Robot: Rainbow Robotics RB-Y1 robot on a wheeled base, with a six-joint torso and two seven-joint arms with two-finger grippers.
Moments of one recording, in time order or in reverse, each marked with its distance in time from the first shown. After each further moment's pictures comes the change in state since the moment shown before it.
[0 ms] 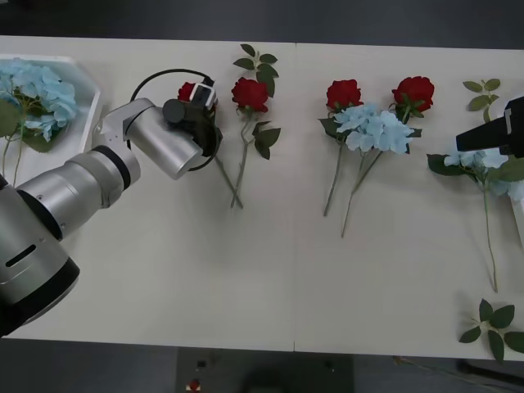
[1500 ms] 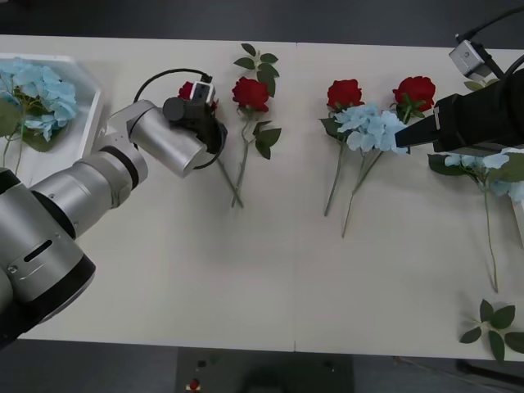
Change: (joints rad) right arm -0.213 0.000 0.345 0.133 -0.045 -0.187 0.000; left arm -0.009 -0.052 0.063 0.085 0.061 -0.070 0.037
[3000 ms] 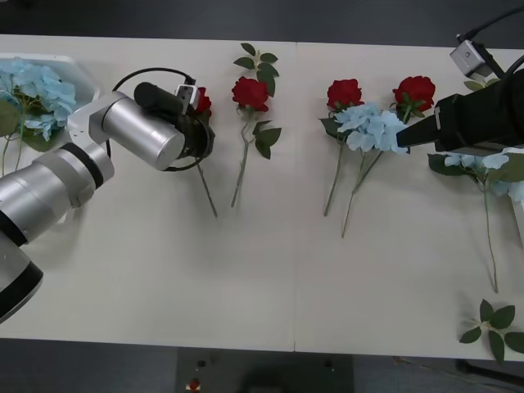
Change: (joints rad) right arm 0.000 0.000 0.000 0.002 0.013 0.001 0.000; left arm 0.075 0.177 -0.008 -0.311 0.151 0.219 0.001
